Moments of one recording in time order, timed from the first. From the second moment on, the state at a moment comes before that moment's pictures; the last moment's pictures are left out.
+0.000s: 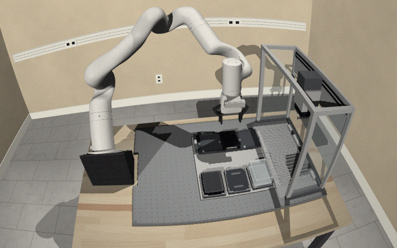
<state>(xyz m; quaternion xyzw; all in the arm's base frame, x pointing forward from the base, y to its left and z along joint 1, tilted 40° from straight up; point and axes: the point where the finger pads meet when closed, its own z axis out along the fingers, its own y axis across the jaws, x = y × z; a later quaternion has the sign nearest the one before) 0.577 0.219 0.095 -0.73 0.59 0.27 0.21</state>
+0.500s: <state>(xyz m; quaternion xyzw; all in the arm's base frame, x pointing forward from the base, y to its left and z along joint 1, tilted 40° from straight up) 0.568 0.195 0.076 -0.73 0.59 0.27 0.21</state>
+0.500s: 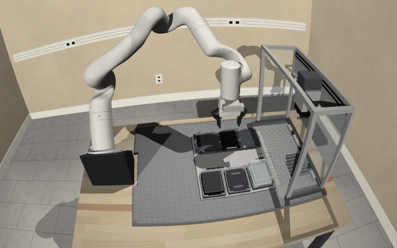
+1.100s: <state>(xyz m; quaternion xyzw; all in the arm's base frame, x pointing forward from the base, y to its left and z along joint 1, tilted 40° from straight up) 0.547 0.134 0.031 -0.73 0.59 0.27 0.21</state>
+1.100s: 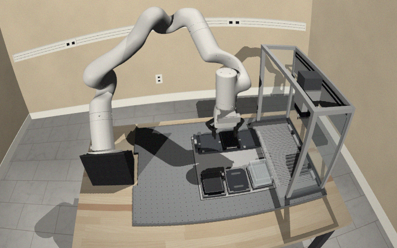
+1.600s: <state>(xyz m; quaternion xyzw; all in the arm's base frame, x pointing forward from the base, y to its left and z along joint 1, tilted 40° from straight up) 0.528 0.083 -0.008 -0.73 0.59 0.27 0.21</state>
